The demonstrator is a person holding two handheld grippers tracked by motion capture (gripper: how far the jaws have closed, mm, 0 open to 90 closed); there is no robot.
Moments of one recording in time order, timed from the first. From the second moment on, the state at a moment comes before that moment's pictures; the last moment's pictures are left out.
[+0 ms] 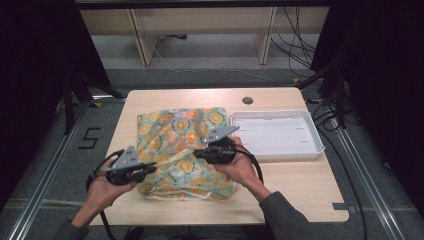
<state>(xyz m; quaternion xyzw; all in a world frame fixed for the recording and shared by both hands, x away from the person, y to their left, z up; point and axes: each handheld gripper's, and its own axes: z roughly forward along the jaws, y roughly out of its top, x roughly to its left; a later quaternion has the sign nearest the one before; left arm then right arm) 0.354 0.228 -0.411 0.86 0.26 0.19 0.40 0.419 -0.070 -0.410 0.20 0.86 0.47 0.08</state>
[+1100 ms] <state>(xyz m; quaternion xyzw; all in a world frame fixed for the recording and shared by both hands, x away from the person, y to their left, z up) 0.472 0.242 -0.452 0.83 0.40 0.13 0.36 0.399 -0.088 -0.477 0.15 0.93 0.26 0.20</state>
